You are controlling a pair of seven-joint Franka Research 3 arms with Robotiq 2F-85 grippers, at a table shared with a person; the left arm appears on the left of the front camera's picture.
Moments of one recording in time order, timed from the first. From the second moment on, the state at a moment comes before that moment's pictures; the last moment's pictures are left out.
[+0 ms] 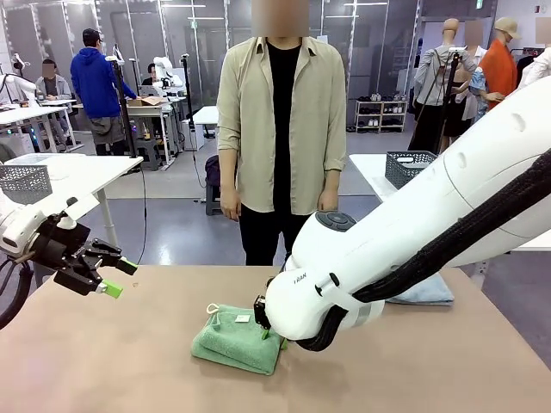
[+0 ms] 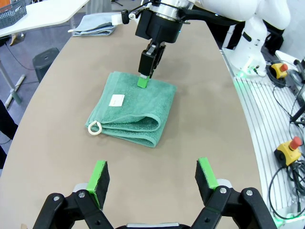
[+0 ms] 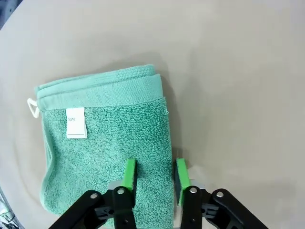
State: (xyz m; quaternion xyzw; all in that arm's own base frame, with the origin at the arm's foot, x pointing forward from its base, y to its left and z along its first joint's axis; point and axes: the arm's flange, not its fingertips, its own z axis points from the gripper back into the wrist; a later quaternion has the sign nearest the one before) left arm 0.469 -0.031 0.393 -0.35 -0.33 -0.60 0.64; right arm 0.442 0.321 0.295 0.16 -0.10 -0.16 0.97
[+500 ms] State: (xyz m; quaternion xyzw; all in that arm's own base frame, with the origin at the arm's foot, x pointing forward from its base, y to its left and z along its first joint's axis) left arm 0.469 -0.031 0.393 -0.35 -0.33 -0.60 0.64; right arm 0.440 0.324 0.296 0.15 -0.11 -0.13 0.97
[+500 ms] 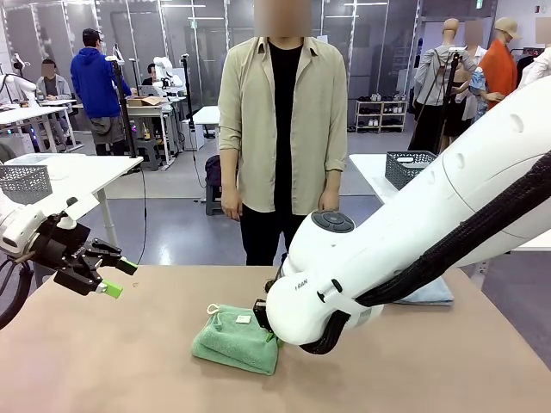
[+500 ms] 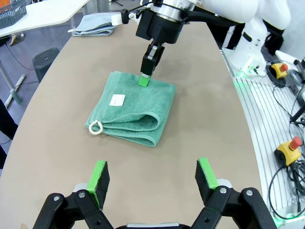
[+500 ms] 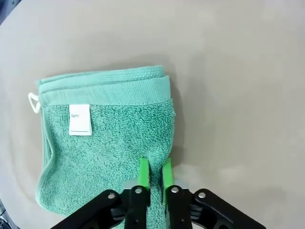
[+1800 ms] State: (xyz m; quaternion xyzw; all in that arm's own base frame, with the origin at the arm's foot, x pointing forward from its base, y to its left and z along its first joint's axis) left arm 0.469 -0.031 0.393 -0.35 -0.33 -0.60 0.64; right arm 0.443 0.323 0.300 0.15 -0.12 -0.10 0.98
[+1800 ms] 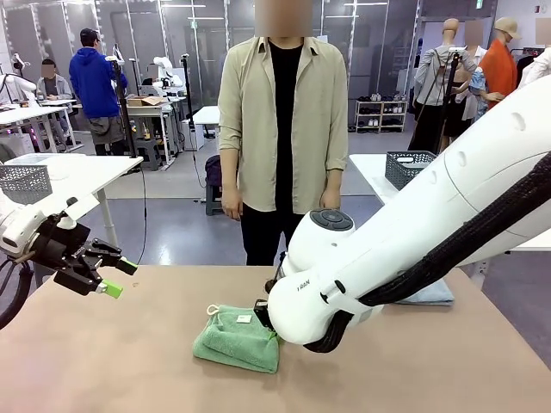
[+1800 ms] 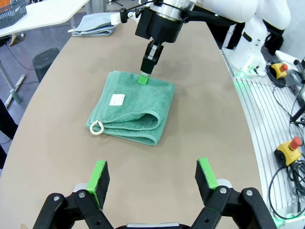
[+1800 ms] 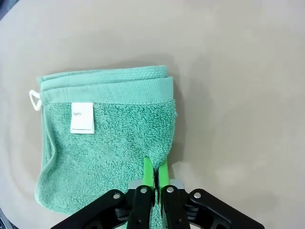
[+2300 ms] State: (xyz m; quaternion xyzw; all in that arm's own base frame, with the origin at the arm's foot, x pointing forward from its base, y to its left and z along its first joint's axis) left arm 0.469 -0.031 0.393 -0.35 -0.33 -0.60 0.64; right arm 0.488 0.249 0.381 0.16 -0.21 -0.08 0.96
